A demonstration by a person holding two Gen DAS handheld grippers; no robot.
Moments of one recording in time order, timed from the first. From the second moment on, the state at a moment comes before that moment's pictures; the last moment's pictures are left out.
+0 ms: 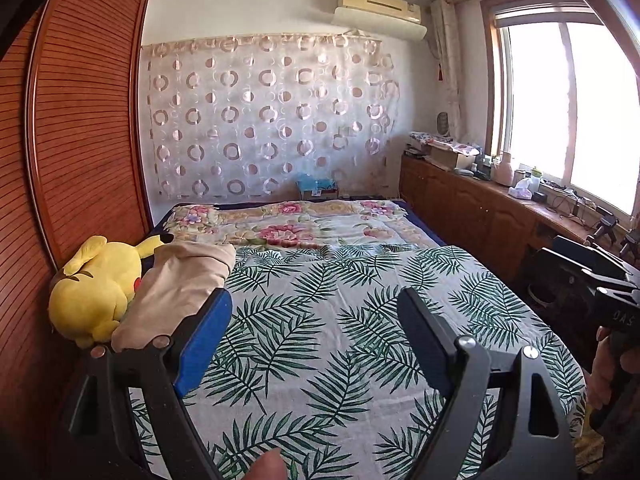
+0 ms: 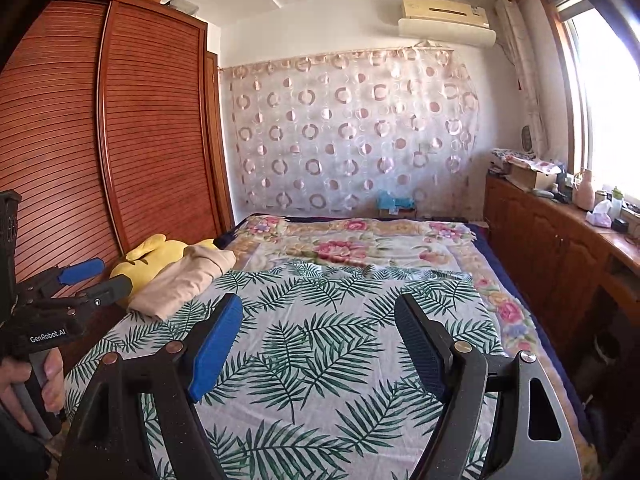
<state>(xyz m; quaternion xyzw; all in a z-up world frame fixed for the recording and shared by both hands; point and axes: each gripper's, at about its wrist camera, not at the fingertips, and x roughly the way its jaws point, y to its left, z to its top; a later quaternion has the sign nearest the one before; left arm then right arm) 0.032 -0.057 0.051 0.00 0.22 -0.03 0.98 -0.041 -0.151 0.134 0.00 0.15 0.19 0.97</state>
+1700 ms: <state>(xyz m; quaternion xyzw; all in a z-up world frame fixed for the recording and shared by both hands) 0.026 -0.056 0.056 0.00 0.20 -0.02 0.98 -0.040 -0.176 0.140 0.00 0.15 0.19 0.97</state>
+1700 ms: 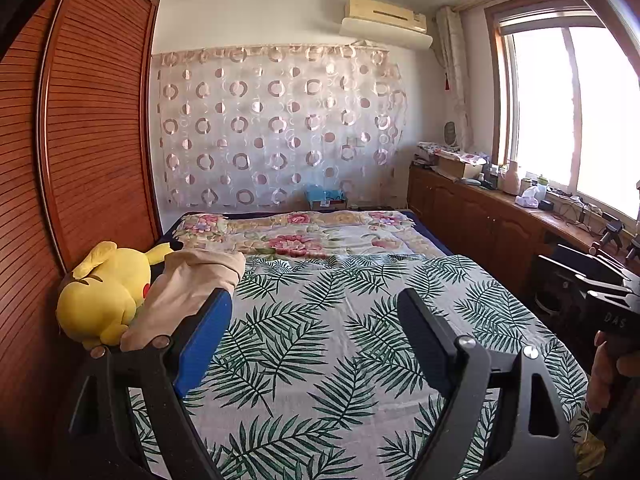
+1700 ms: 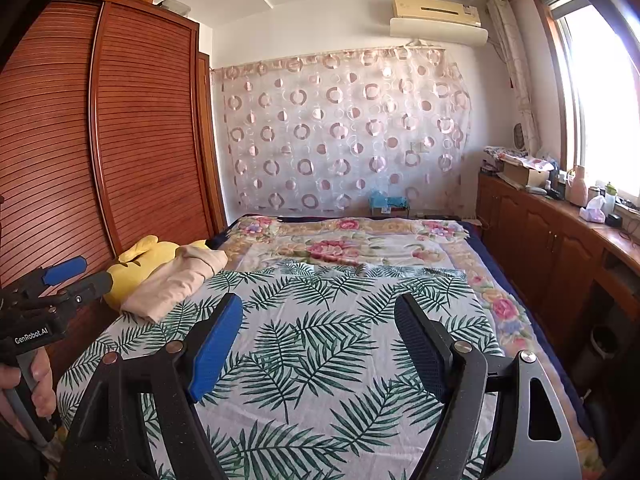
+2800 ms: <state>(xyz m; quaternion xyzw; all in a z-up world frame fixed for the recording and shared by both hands) 0.026 -0.056 0.058 0.00 0.20 -0.02 0.98 -0.039 -0.177 0.141 0.00 0.15 0.19 0.97</state>
